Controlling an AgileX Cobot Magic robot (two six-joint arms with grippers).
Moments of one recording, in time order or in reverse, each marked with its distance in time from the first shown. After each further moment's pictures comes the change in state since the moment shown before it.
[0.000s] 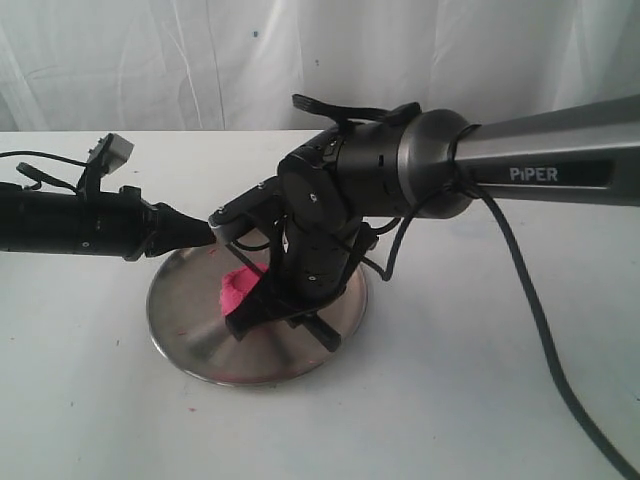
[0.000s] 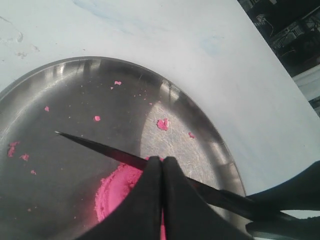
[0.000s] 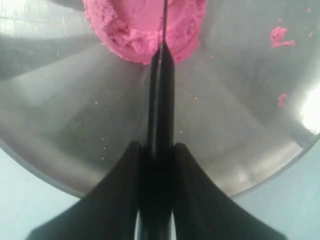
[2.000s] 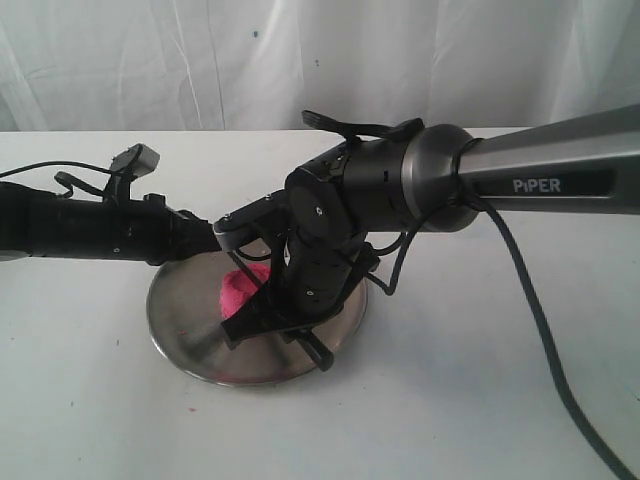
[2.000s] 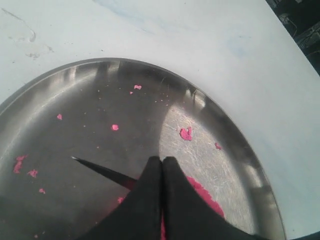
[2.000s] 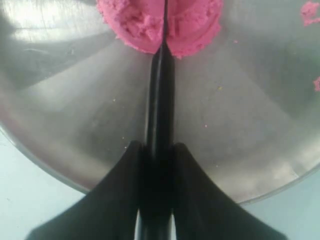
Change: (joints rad) left arm -0.071 0.058 -0.030 -0.102 -0.109 0.062; right arm 0.000 -0.004 0.052 0.086 -0.058 0.033
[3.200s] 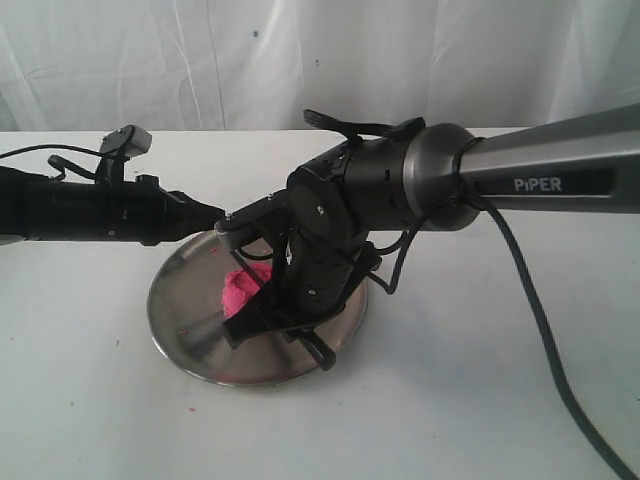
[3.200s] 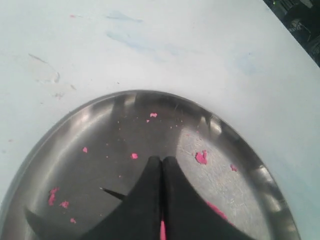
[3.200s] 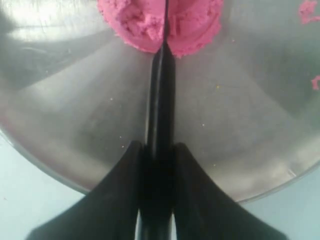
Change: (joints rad) left arm 0.010 -0.016 -0.035 -0.019 -0.038 0.044; right arm -0.002 0.000 0.000 0.000 0.002 -0.009
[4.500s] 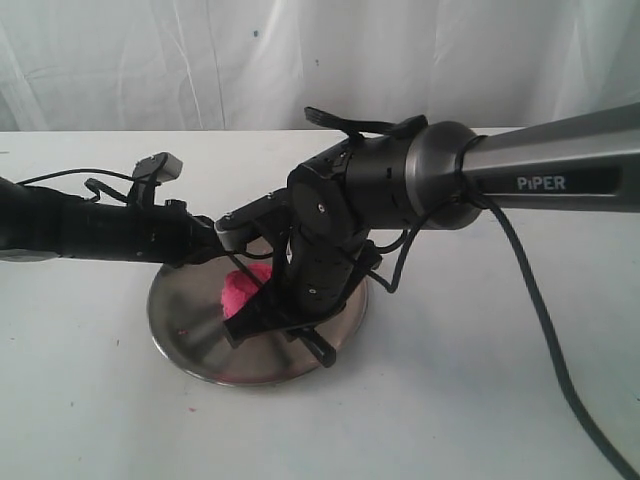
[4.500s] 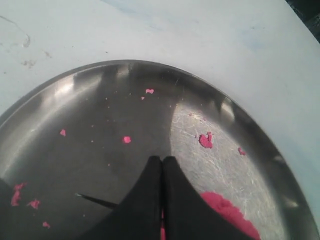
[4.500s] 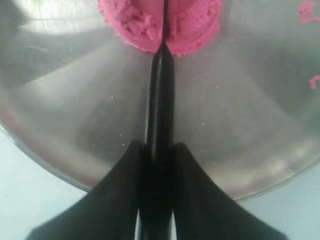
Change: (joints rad) left arm -0.049 0.108 -0.050 0.000 0.007 0.012; right arm 0.000 -0.006 0.000 0.000 0.006 -0.006
